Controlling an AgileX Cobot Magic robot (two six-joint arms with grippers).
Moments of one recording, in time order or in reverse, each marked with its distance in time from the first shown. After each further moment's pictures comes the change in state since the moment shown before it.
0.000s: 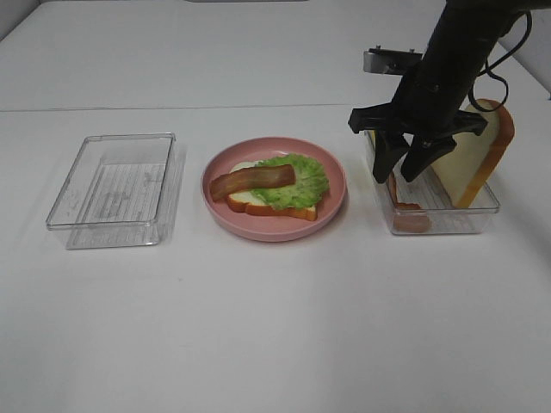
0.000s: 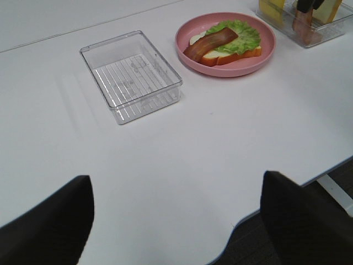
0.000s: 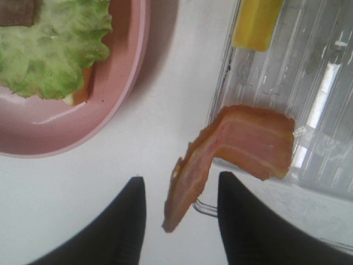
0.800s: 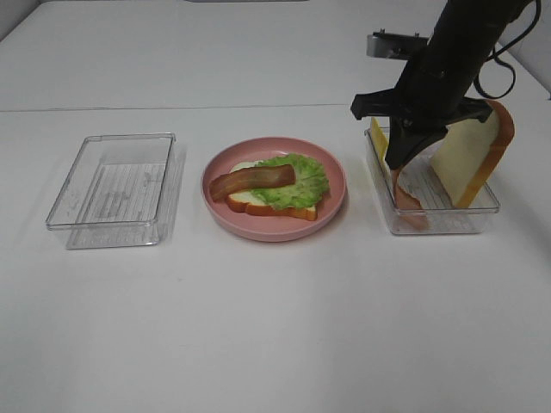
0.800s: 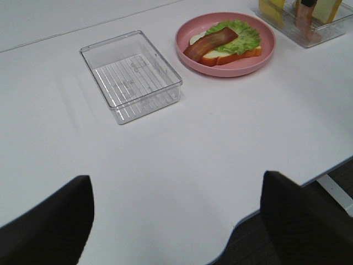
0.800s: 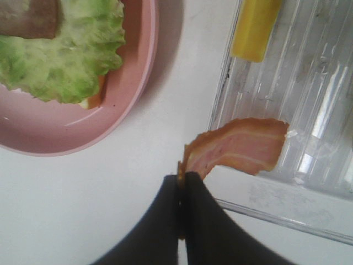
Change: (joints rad) left arm 0.000 0.000 0.000 0.000 0.000 0.000; right arm 0.000 -0.054 0.000 0.000 0.001 0.001
